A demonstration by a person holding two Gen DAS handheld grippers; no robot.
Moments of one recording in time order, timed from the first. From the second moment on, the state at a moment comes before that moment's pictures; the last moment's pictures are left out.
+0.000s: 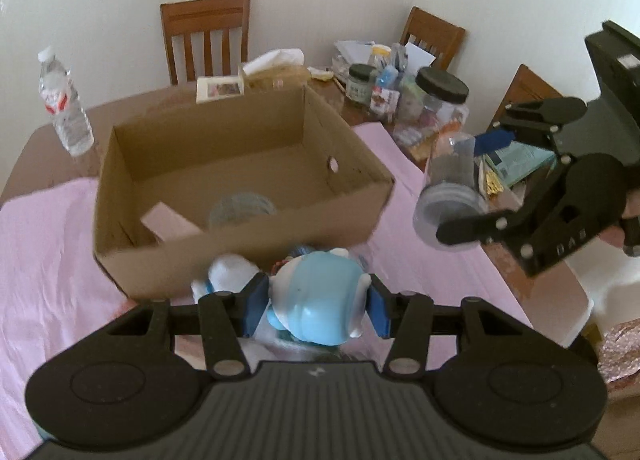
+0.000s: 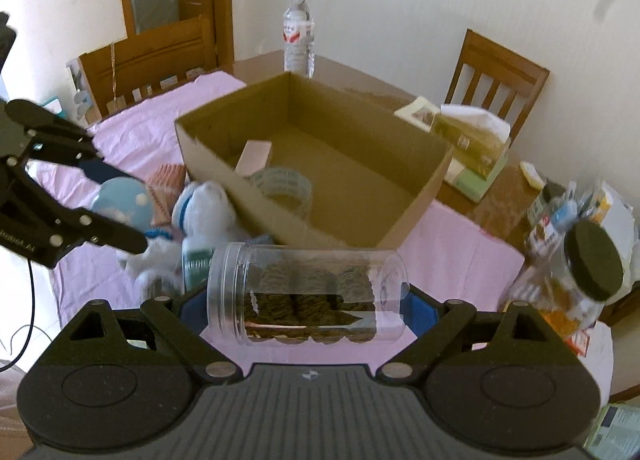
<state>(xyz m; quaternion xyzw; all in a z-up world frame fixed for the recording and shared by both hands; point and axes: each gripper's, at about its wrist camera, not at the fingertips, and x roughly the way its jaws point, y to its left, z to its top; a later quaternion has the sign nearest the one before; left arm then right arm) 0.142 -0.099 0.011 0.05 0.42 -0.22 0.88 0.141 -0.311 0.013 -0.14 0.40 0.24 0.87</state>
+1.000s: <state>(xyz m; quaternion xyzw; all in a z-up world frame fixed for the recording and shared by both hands) 0.339 -0.072 -0.026 0.06 0.47 -0.20 0.86 0.253 -0.264 -0.007 -0.12 0.44 0.19 0.87</state>
